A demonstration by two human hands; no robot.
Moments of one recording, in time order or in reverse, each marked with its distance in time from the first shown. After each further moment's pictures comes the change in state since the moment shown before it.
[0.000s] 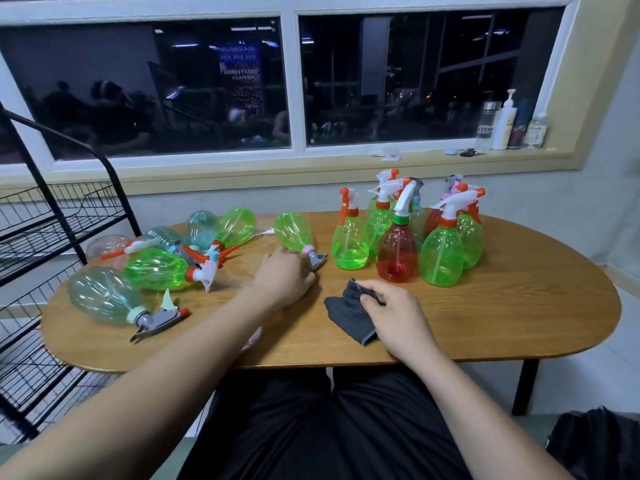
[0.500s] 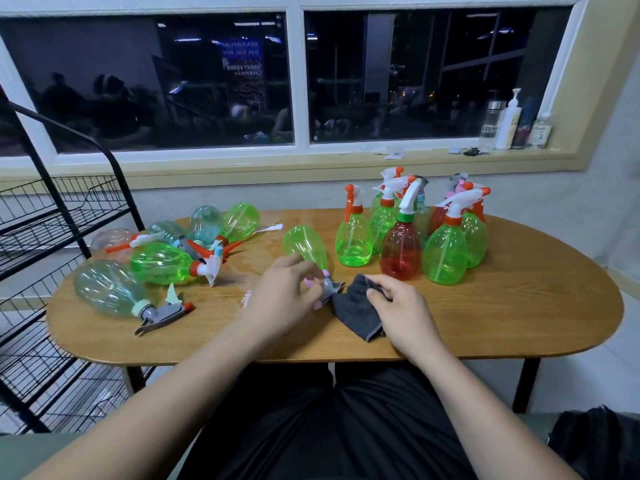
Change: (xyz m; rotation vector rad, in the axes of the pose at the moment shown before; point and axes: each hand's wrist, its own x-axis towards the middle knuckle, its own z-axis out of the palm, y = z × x) left_hand -0.075 0.014 -0.016 -0.442 0.261 0.109; right_hand -0.002 -0.007 -0.002 0.066 0.021 0.016
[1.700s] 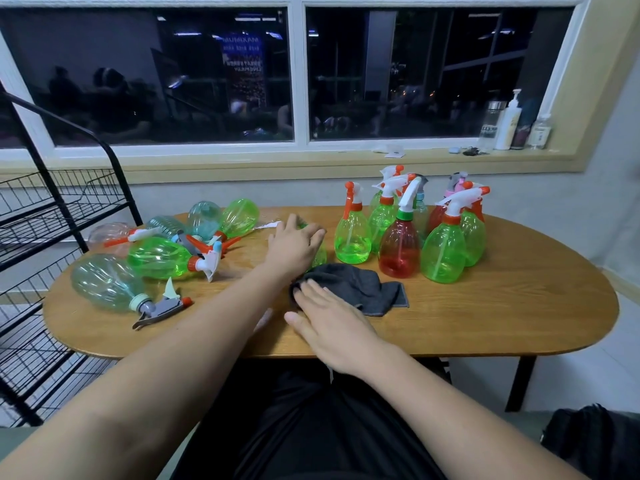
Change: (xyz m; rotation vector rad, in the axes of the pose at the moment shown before) left_hand 0.105 -0.041 0.044 0.232 -0.072 -0.209; right_hand -0.015 -0.046 0.067 -0.737 -0.449 -0.372
